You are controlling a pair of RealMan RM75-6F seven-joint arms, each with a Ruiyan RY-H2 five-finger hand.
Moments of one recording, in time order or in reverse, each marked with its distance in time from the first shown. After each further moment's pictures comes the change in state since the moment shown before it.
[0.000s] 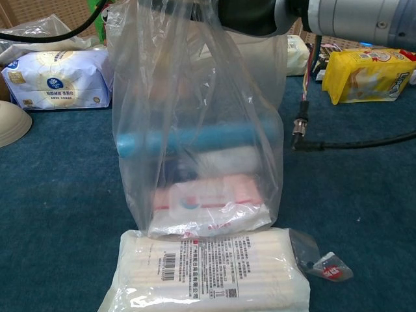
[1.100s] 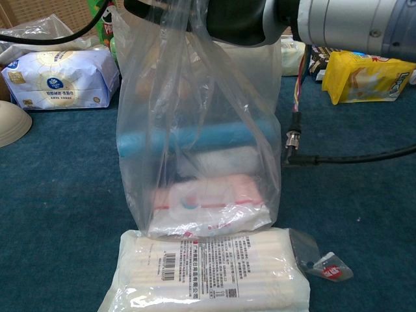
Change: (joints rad) left arm -0.009 -0.016 0.000 0.021 -0.026 0.007 0.004; right arm 0.040 0.011 -0.049 -0.027 0.019 0.025 0.028
